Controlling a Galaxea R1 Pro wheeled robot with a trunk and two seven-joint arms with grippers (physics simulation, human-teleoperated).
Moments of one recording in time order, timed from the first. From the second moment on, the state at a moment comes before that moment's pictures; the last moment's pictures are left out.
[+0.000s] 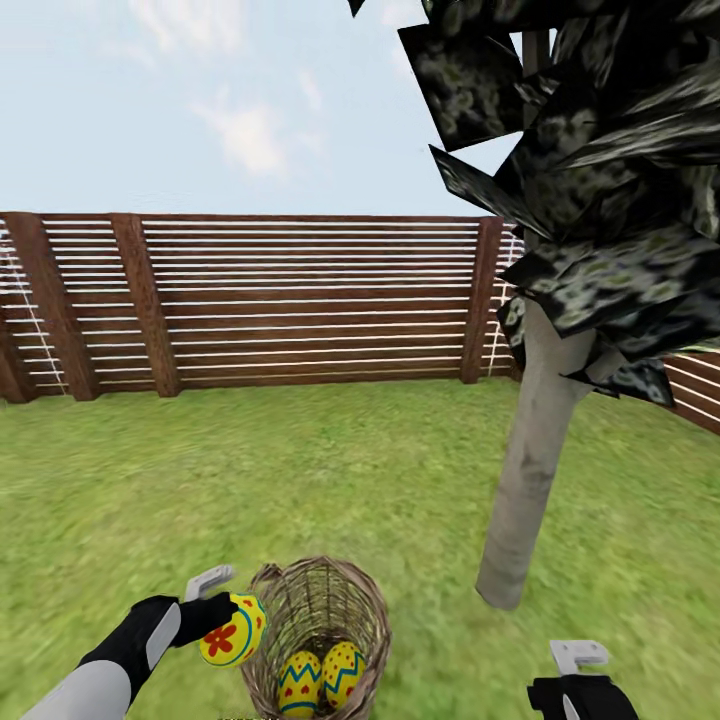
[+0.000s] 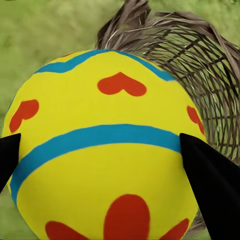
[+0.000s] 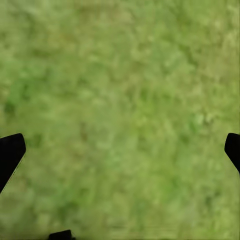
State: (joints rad) left arm -0.61 0.10 0.31 -0.36 0.08 0.46 -0.22; right arm -0.16 -0.13 -0.02 -1.04 -0.02 0.71 -0.13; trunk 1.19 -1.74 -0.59
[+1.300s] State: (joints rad) left arm -0.61 0.10 0.31 -0.36 0.08 0.46 -0.22; right arm -0.15 -0.13 -0.02 -1.04 -0.02 0.71 -0.13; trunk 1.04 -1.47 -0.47
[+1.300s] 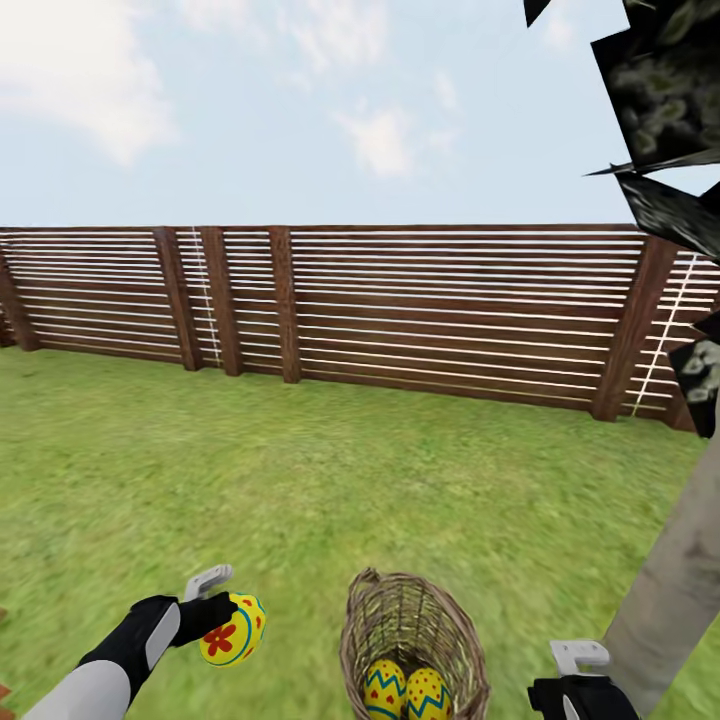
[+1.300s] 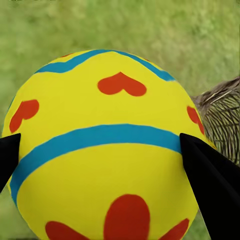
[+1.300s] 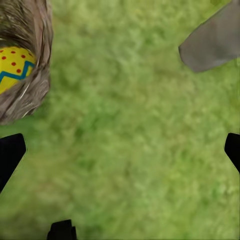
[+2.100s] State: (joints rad) left arm -0.61 0.10 0.31 -0.36 0.08 0.45 -0.22; right arm -0.16 -0.13 -0.02 -1.04 -0.03 0.71 -0.13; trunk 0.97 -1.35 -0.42
